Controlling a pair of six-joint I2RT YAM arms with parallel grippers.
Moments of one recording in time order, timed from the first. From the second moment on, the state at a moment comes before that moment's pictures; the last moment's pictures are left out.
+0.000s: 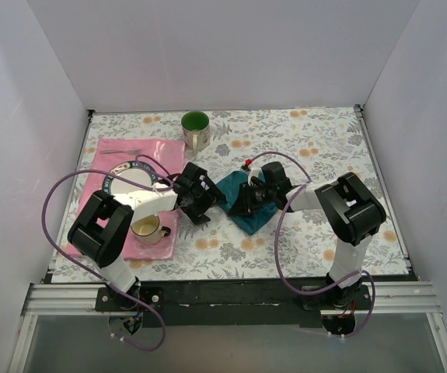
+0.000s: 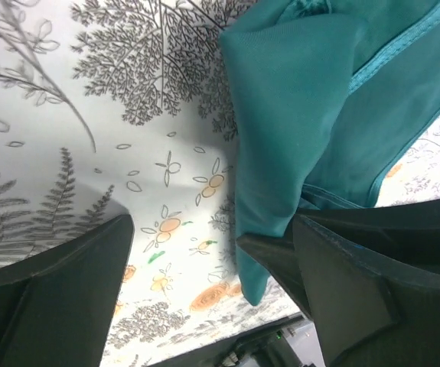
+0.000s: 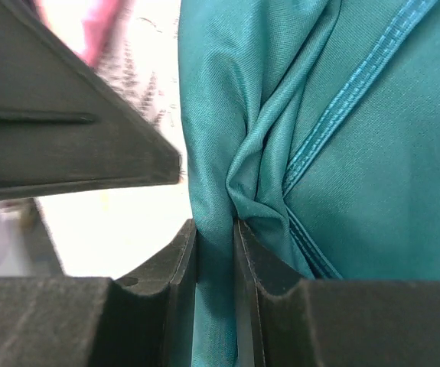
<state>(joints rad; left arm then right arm) -0.60 1.64 0.91 -0.28 0.08 -1.29 0.58 1.82 0.82 0.27 -0.67 0.35</state>
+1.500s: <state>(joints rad) -0.61 1.80 1.05 -0.29 0.11 -1.34 0.98 1.64 0.95 -0.15 0.08 0.11</state>
